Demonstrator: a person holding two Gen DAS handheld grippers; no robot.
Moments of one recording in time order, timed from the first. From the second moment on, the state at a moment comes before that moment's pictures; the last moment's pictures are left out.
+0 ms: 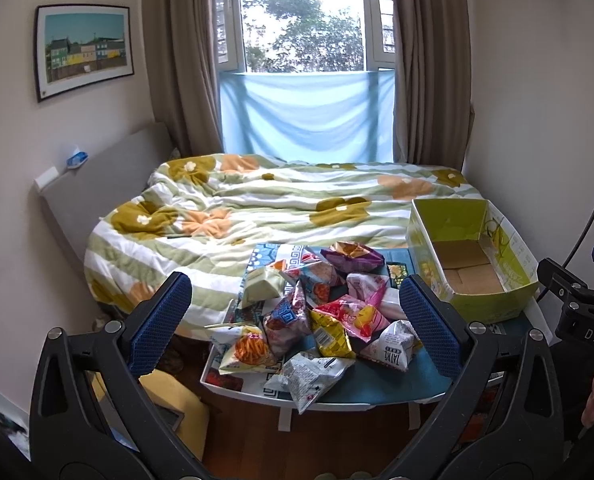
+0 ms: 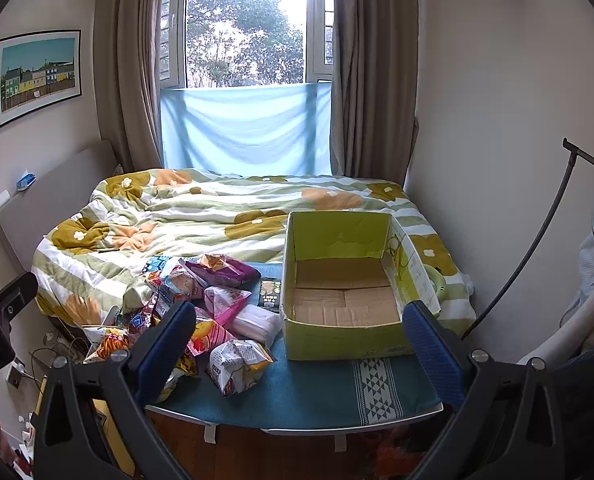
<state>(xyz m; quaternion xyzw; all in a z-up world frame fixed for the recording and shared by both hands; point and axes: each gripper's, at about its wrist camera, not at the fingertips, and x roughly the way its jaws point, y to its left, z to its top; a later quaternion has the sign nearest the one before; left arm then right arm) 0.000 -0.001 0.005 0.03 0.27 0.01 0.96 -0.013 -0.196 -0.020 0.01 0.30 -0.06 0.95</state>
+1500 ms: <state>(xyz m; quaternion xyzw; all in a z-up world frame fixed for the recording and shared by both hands) 0.007 -0.002 0.002 0.03 0.27 0.01 0.96 -0.011 -0.191 -0.020 0.01 0.30 -0.06 0.95</state>
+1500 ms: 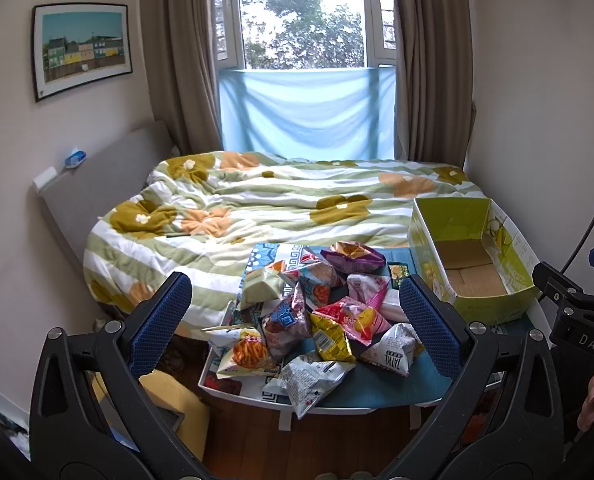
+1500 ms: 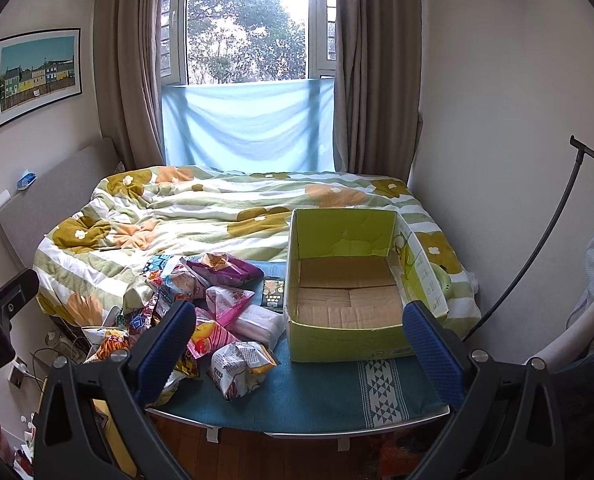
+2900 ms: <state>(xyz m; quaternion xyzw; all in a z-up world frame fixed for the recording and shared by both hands) 0.099 -0.009 -0.231 0.08 0.48 -0.05 0.87 0.084 -0.176 -0.208 0.04 0.48 0.08 0.88</state>
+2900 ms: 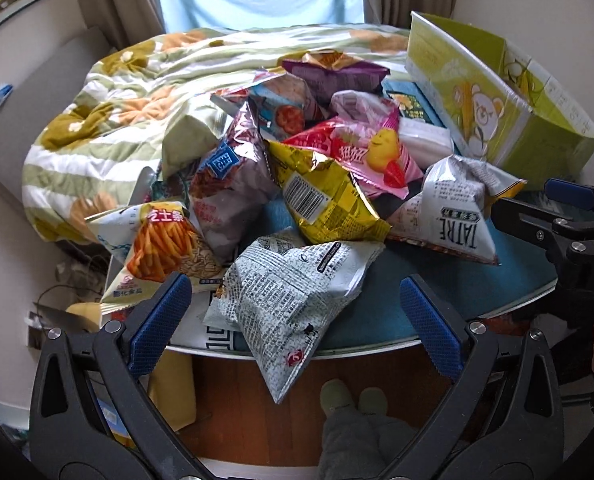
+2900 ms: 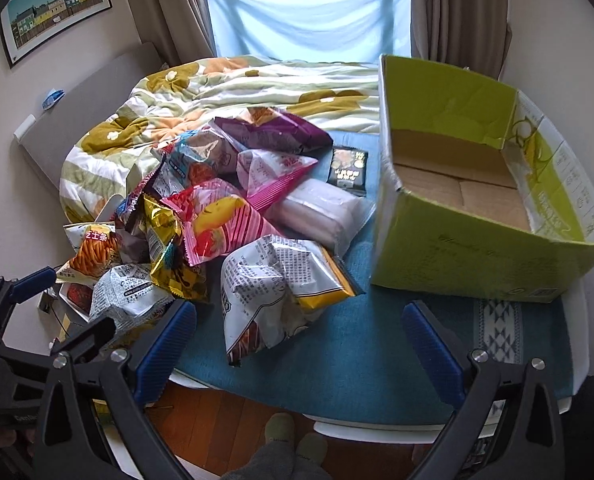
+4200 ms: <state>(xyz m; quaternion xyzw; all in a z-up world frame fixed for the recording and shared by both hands) 0.099 -0.019 -0.236 0.16 0.49 -0.09 0.85 0.117 -0.165 -0.240 0.14 0.50 0.09 0.85</state>
